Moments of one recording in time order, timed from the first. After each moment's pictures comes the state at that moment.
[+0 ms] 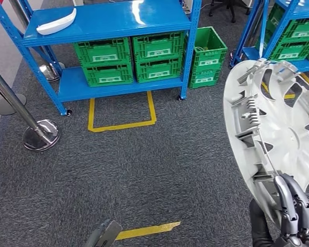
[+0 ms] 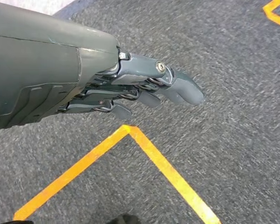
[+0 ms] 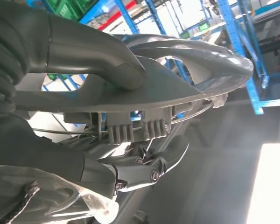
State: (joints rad) left arm -0.17 -0.24 0.62 -0.22 -1.19 0.14 -0.42; right arm 0.63 0.16 0.09 -2.42 1.57 -0.66 -0.22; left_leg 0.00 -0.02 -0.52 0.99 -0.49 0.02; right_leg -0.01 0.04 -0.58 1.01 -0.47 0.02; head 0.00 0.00
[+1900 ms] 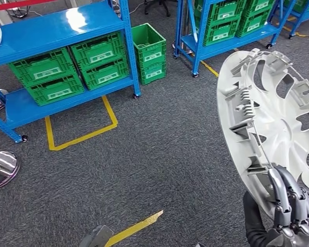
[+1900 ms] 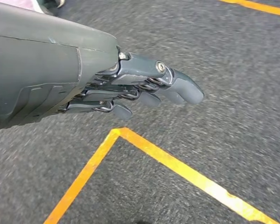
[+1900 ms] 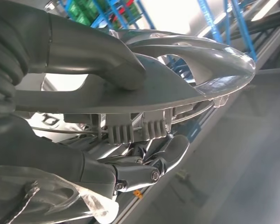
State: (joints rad) left arm -0.14 -0.18 0.62 -0.22 -1.17 0.11 -0.41; right arm 0.56 0.21 0.10 -2.39 1.57 -0.66 -0.25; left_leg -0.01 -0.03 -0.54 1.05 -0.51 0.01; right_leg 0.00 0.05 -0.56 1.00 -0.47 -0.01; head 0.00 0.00
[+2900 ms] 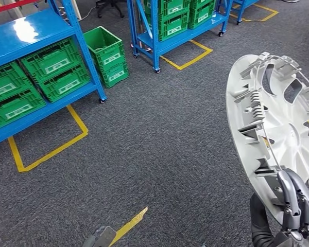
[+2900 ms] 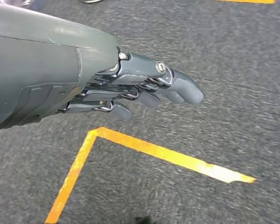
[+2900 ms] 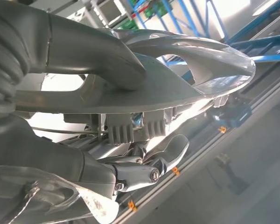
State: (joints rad) left arm -0.14 -0.20 0.60 -0.22 -1.17 0.12 -0.41; right arm 0.59 0.21 0.09 -2.41 1.57 -0.66 -0.23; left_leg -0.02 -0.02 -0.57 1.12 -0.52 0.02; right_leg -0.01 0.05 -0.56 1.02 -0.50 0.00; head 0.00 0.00
